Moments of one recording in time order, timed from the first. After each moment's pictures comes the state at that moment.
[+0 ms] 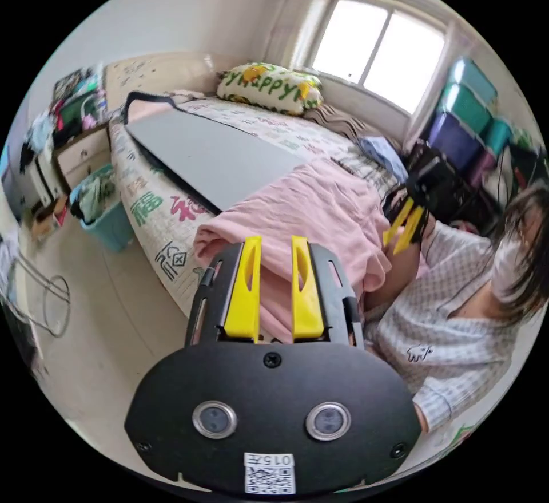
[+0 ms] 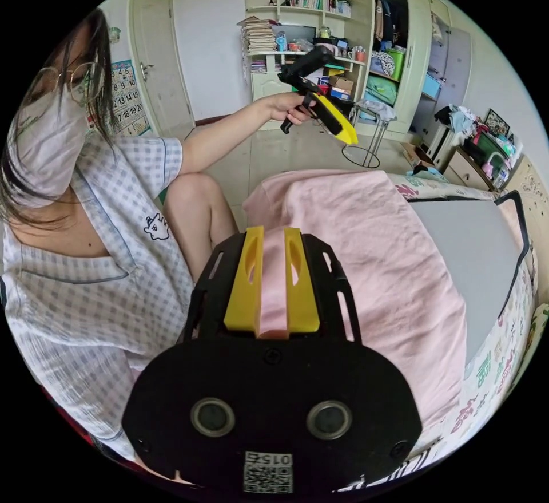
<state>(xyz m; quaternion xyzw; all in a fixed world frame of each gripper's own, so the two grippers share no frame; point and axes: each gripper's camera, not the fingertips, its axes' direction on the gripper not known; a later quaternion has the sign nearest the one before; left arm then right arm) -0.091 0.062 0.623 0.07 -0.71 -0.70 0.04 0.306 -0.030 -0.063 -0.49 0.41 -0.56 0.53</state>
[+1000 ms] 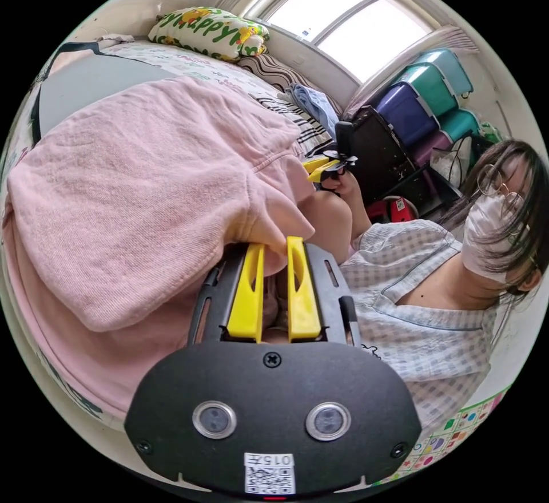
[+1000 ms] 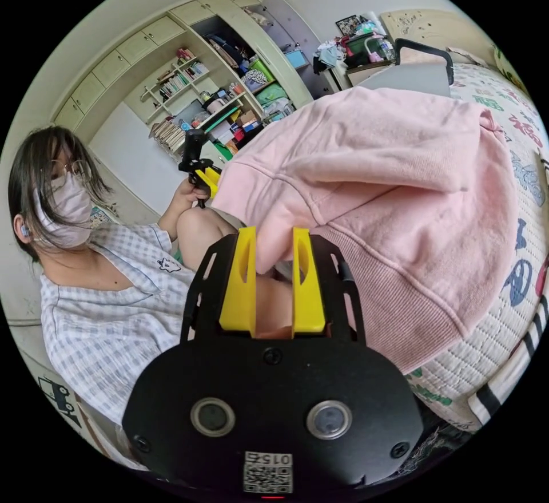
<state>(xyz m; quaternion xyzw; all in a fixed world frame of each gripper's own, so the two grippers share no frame) -0.212 0.200 0.628 0.21 -0.62 -0.73 0.19 0.259 -0.160 -0.347 -0.26 0.43 -0.37 0.78</state>
